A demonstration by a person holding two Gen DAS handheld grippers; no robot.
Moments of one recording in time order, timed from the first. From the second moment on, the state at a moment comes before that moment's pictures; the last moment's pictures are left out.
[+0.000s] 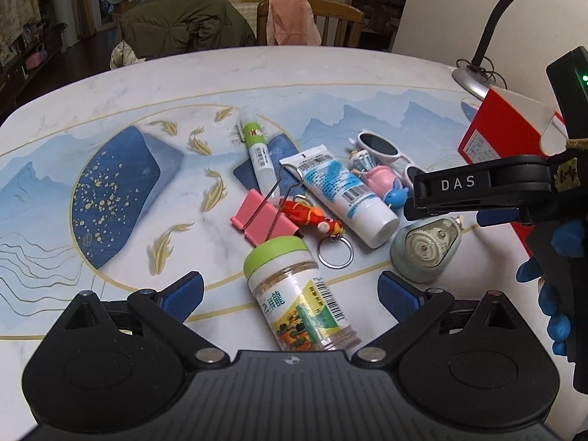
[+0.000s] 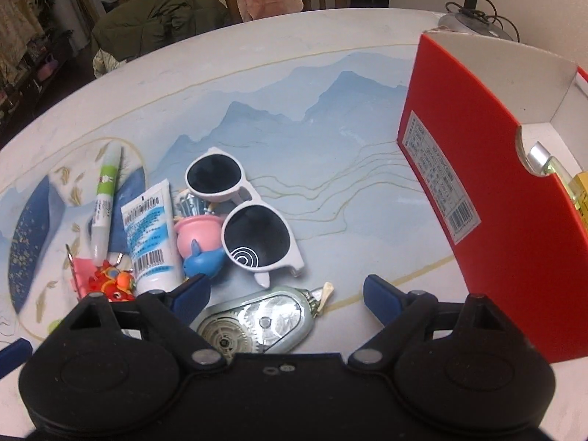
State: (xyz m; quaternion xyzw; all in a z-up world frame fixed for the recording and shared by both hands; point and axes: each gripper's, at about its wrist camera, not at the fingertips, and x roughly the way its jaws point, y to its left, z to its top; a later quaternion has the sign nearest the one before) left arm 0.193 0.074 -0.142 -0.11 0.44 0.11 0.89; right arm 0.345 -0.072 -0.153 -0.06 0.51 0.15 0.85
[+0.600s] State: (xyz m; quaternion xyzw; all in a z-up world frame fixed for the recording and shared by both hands) left arm 0.199 0.077 -0.157 -0.10 0.45 0.11 0.88; right arm 0.313 -0.079 -0.164 -0.11 0.50 0.18 0.84
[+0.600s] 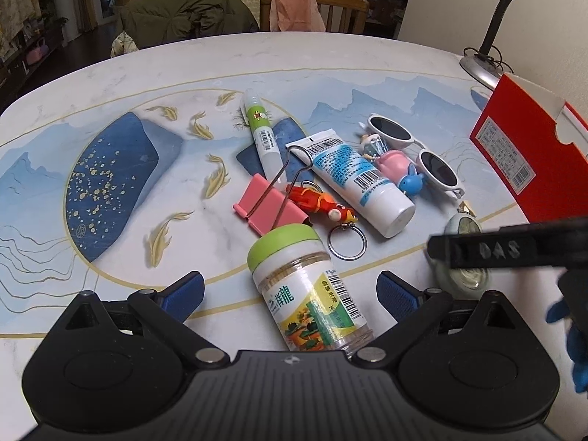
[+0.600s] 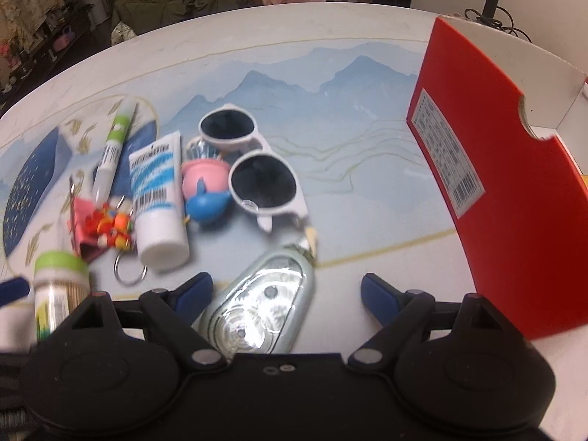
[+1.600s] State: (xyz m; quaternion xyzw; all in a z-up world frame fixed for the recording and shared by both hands) left arm 0.187 0.057 -0.155 -0.12 0.46 0.11 0.87; right arm 0.276 -0.127 -0.135 -0.10 0.48 0.26 0.83
